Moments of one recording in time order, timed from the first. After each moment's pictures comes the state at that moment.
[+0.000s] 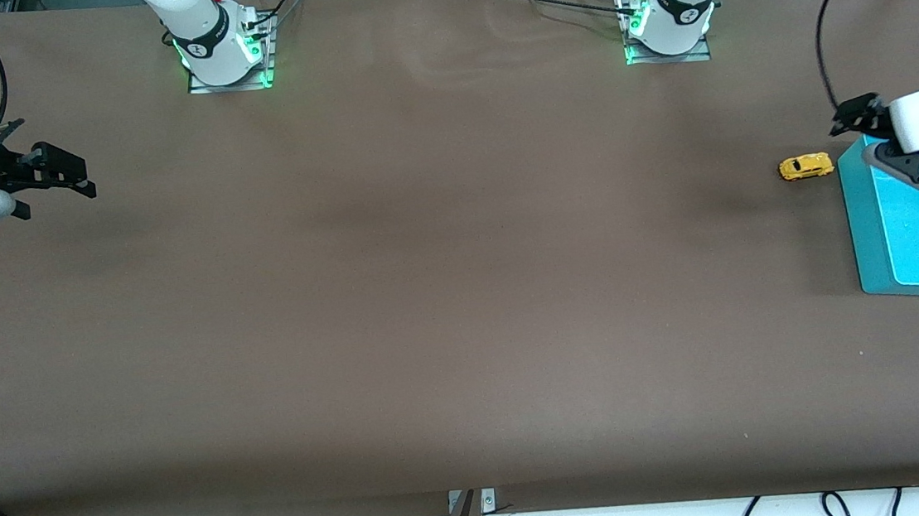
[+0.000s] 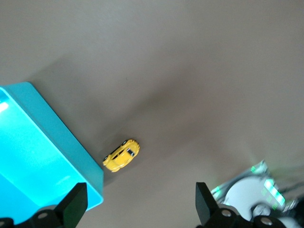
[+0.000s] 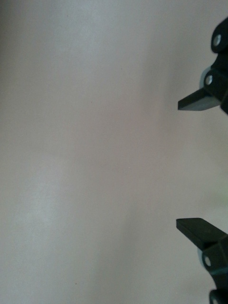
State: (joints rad) left arm 0.08 0.10 0.10 -1.78 0.09 1.57 0.84; right arm -0.24 -0.03 0.23 -1.73 0.06 1.67 -0.26
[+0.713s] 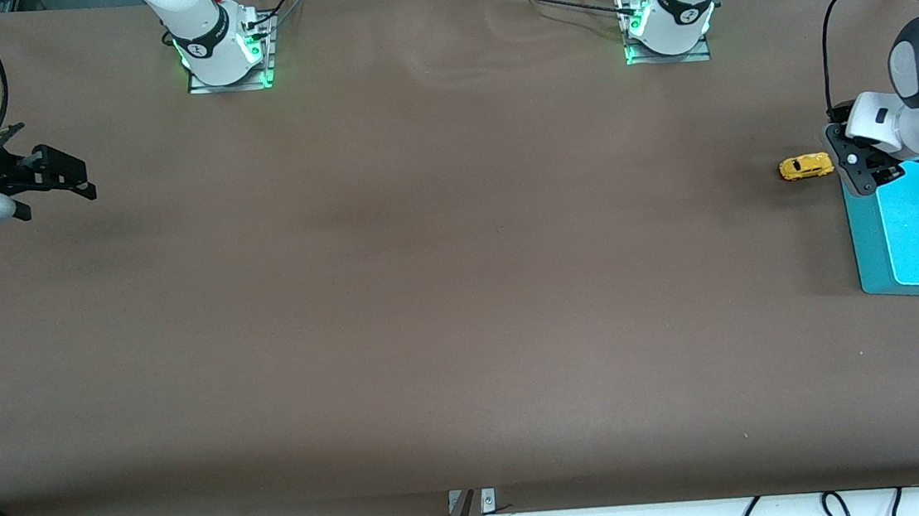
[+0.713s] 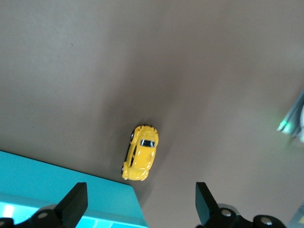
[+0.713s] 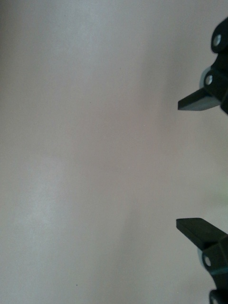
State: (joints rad) left arm 0.08 0.10 0.21 -2.20 0.24 2.02 1.37; right arm -0.24 -0.02 0.22 -1.73 0.06 1.67 -0.25
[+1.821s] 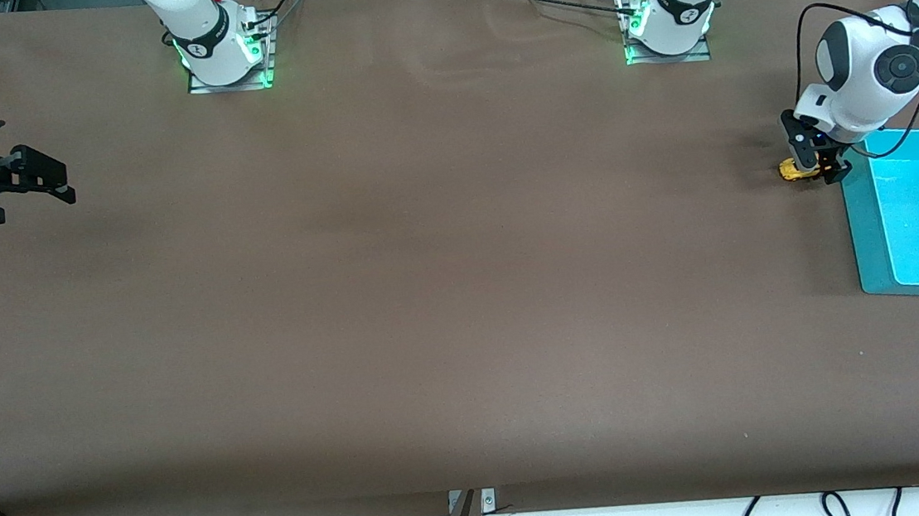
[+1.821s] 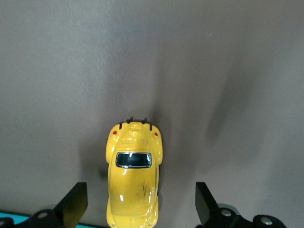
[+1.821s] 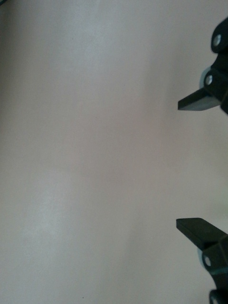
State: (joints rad) left arm 0.08 0.22 0.41 -2.60 0.43 2.81 1.46; right arm -0.25 -0.01 0.22 -1.69 0.02 1.67 -0.25
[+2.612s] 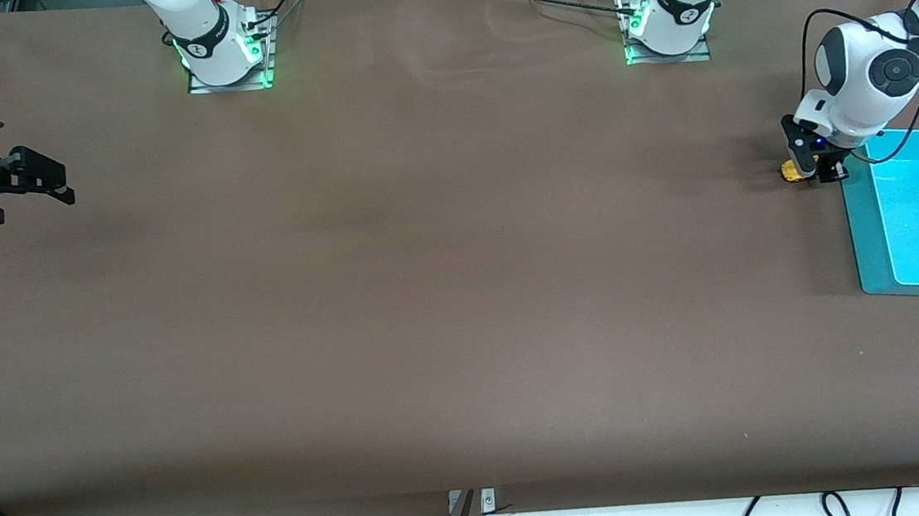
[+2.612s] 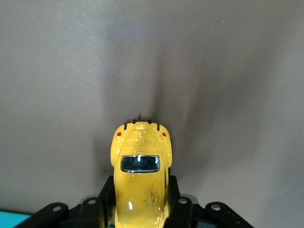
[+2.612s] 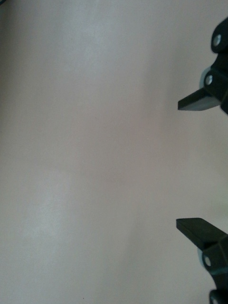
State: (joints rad) left arm 0.07 0.23 0.42 -2.58 0.45 2.78 1.46; right arm -0.25 -0.01 0.22 -1.69 0.02 1.67 -0.25
